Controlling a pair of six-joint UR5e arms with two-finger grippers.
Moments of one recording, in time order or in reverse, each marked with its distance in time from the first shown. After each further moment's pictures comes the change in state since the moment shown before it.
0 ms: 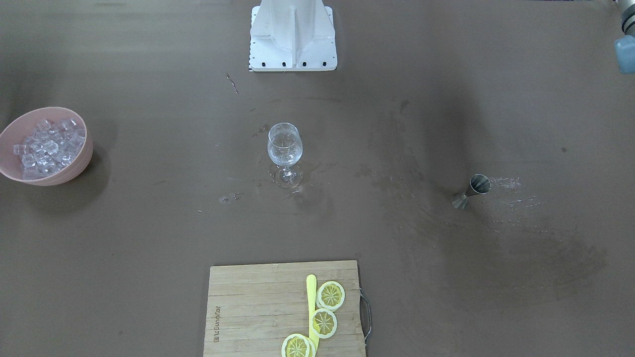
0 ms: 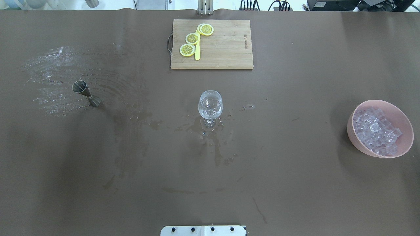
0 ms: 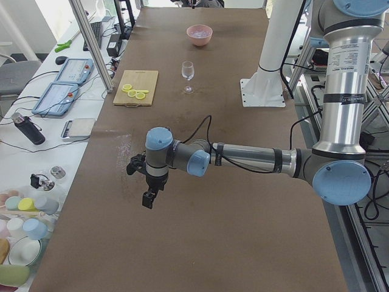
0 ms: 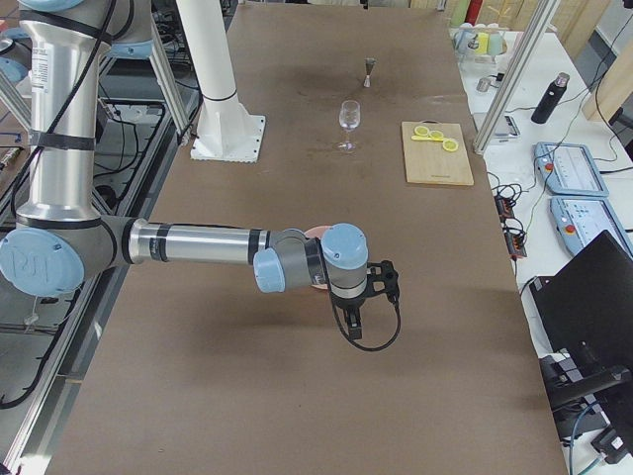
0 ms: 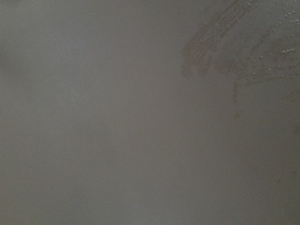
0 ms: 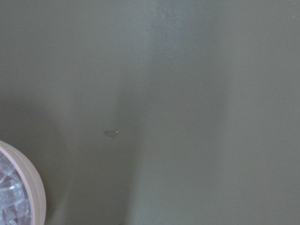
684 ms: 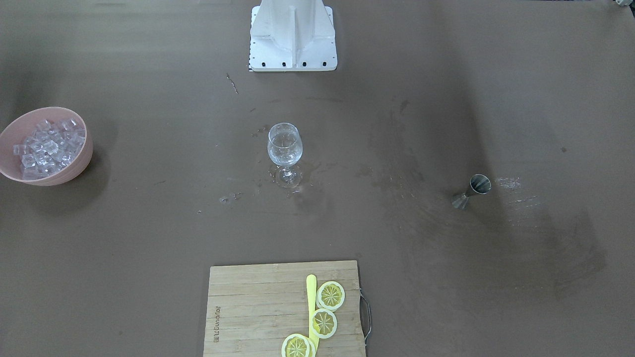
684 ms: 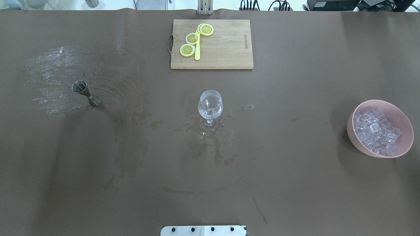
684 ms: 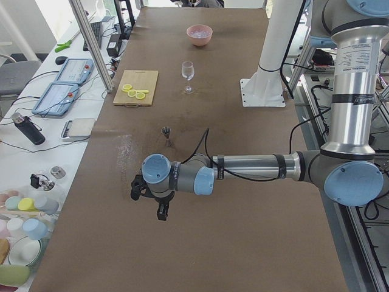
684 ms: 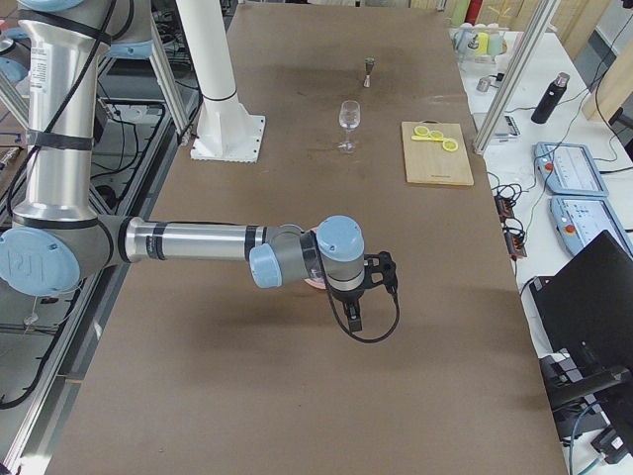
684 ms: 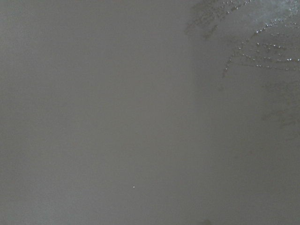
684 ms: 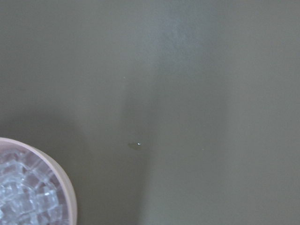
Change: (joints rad) left arm -0.114 0.007 0.082 0.074 -0.278 -0.044; right arm -0.001 -0.006 0.085 0.012 0.033 0.048
